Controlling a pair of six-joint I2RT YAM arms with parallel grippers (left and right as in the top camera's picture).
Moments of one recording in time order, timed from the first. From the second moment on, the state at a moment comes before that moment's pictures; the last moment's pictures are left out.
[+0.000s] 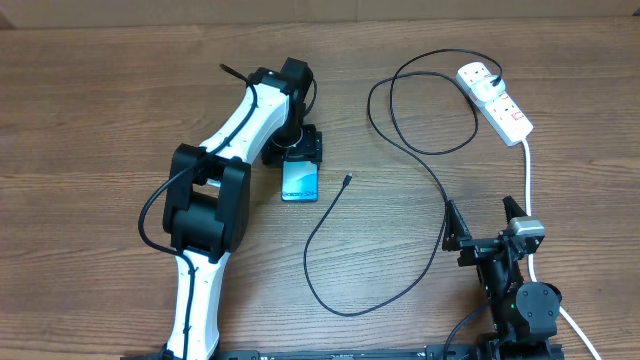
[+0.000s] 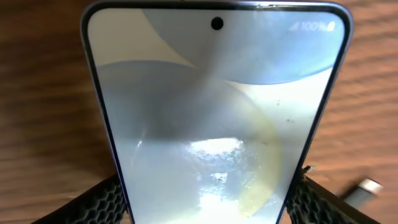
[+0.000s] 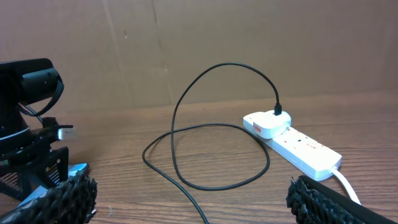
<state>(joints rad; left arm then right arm) -0.35 2.33 1.87 -1.14 0.18 -0.36 0.06 0.01 0.02 -0.03 -0.05 0.12</state>
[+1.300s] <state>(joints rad) -0.35 2.33 1.86 -1.10 0.01 -0.41 0.06 0.01 0.02 -0.03 -0.05 0.12</state>
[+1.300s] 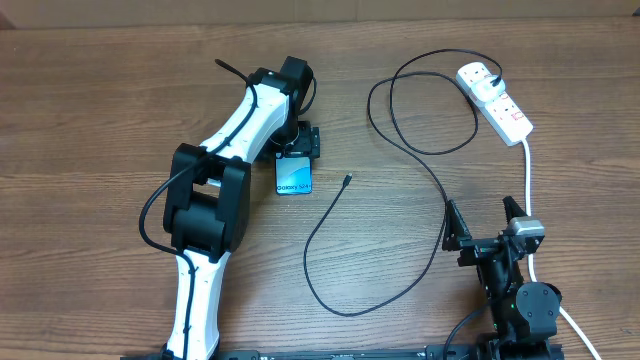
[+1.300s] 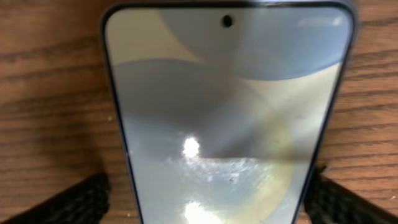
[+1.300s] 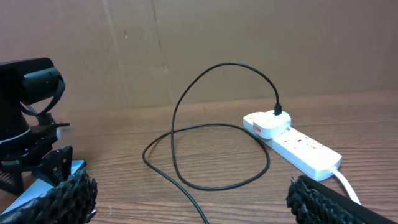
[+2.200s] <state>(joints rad) -0.35 2.33 1.85 -1.12 0.02 -0.49 0.06 0.01 0.02 -0.03 -0.05 0.12</state>
